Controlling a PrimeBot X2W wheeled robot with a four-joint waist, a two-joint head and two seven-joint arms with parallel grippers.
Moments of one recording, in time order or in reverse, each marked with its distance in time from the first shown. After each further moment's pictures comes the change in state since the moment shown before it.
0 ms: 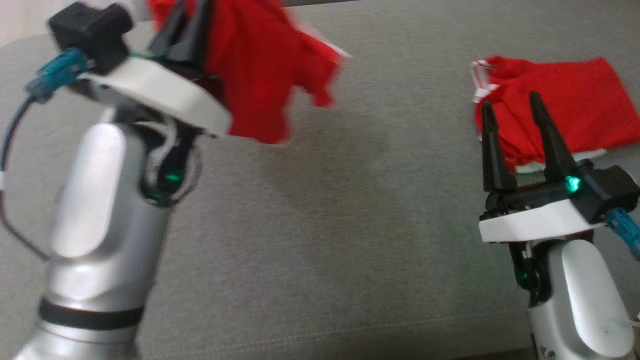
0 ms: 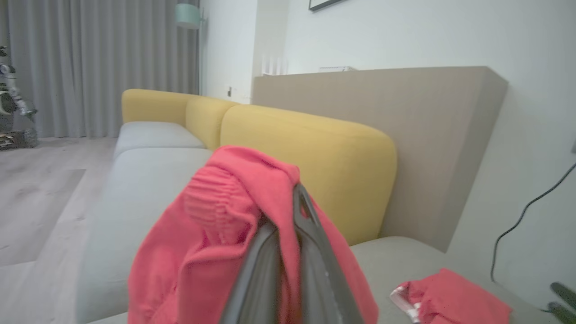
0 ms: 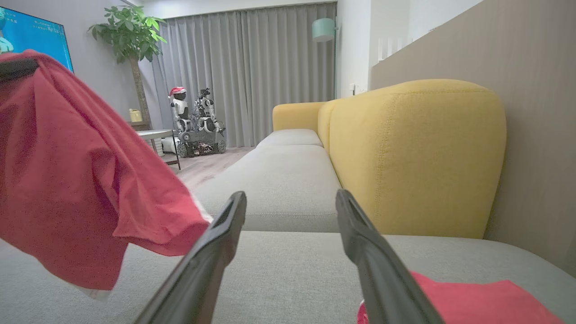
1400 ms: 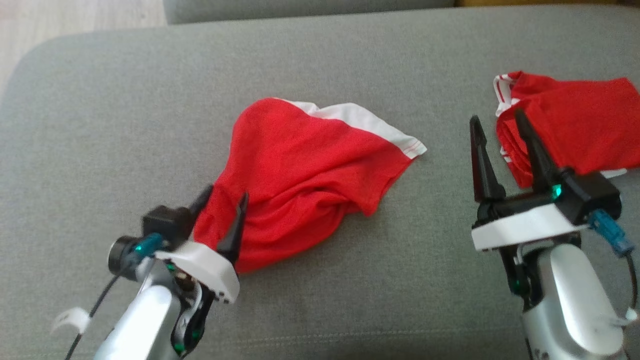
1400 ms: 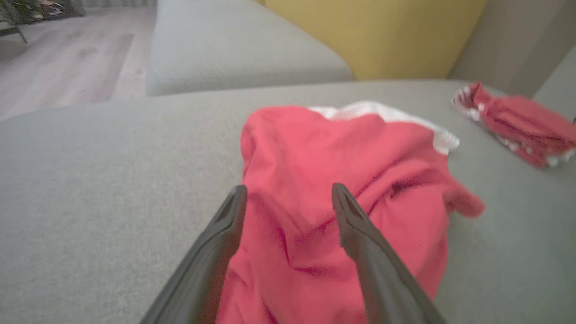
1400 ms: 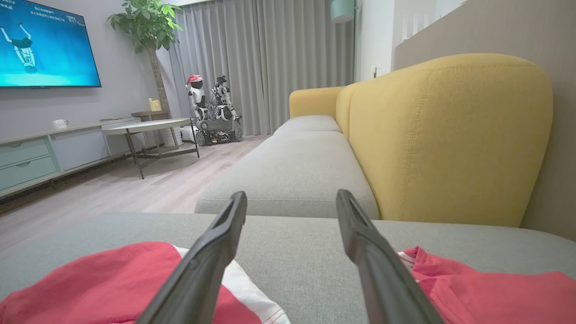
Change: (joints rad) left arm 0.446 0.074 -0.166 0.113 0.075 0.100 -0.111; right arm -0.010 0.001 0.016 0.107 0.012 0.000 -0.016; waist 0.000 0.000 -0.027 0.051
